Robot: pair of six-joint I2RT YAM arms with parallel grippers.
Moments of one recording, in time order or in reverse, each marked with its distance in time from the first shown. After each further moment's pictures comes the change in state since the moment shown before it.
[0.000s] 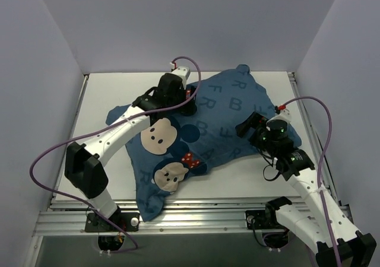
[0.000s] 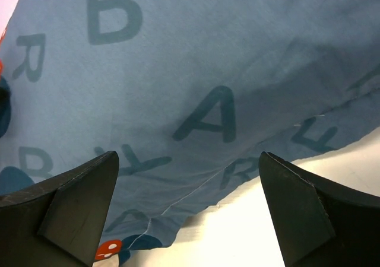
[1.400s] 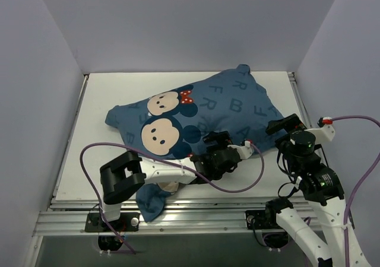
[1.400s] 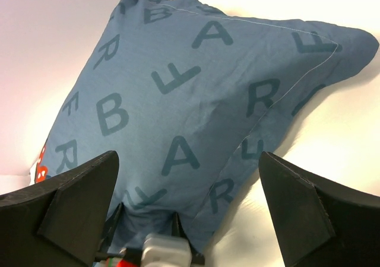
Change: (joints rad) left arm -0.607 0.186 -0.306 0.554 -0.631 0.750; right arm -0.023 -0.214 0.197 -0.339 0.385 0.194
